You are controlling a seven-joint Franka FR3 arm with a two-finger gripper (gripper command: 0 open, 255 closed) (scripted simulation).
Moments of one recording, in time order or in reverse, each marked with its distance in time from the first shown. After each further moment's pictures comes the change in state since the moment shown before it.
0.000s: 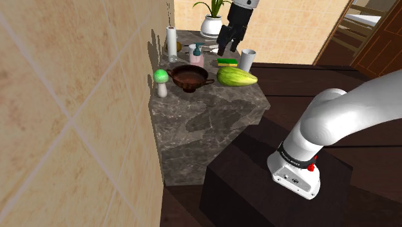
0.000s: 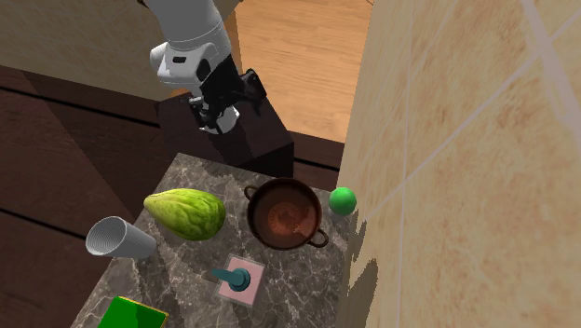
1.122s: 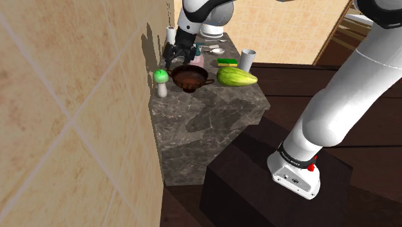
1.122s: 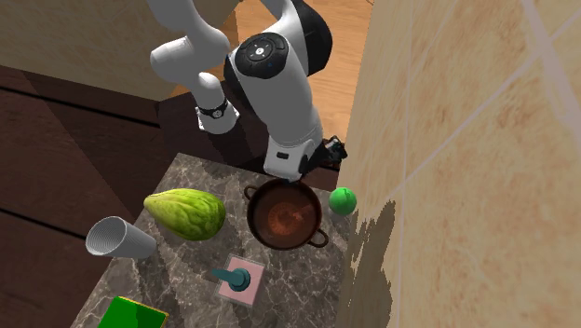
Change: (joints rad) arm 0.081 0.542 0.091 0.235 0.199 0.382 0.148
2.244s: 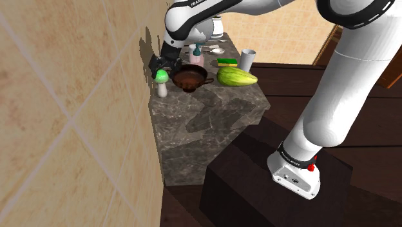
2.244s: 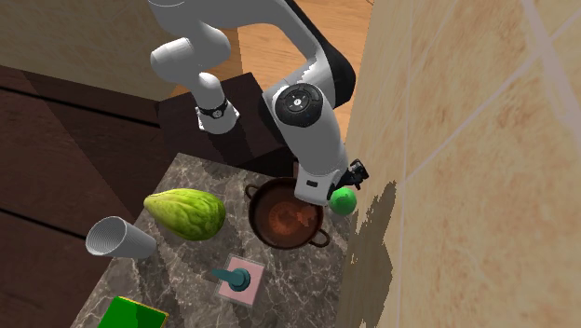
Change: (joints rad) arm 0.031 0.204 0.030 0.093 0.042 0.143 0.025
